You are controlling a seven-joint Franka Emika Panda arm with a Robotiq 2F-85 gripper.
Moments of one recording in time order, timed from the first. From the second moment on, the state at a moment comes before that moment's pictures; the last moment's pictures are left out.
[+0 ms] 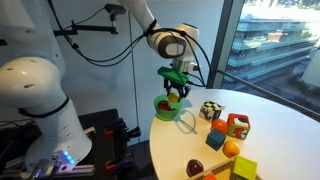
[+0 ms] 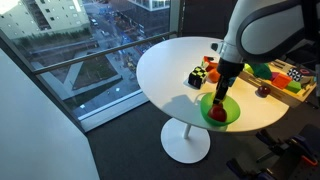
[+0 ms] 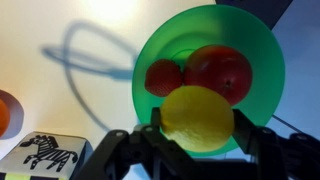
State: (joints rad) arm 0.01 0.10 0.08 -2.38 0.13 2.39 -0.55
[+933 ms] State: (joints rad) arm 0.00 0.10 0.07 -2.41 0.10 2.42 -0.55
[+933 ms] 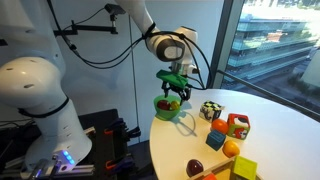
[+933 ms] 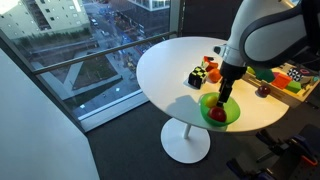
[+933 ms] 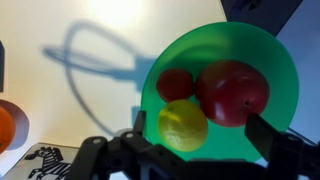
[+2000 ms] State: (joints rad) arm -0.01 0.07 -0.01 -2.41 -0.05 2.32 -0.41
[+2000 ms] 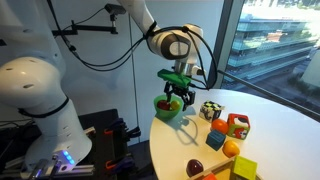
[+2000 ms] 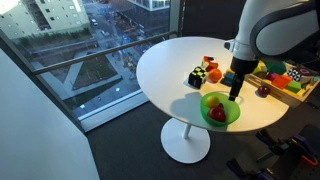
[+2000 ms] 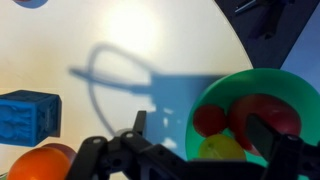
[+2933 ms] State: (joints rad) arm -0.01 0.11 -0.02 -2.44 -0.06 2.41 -0.35
